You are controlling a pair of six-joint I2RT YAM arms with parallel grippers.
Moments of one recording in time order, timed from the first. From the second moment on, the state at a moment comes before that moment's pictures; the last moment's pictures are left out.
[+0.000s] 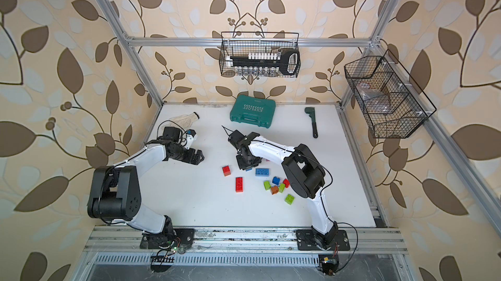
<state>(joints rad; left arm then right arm) 0.03 1.55 0.92 -0.52 0.28 0.22 0.77 2.08 1.59 -0.91 0.09 0.50</state>
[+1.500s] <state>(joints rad) 0.04 1.55 0.92 -0.50 0.25 0.22 0.95 2.05 1.62 -1.03 0.08 0.92</state>
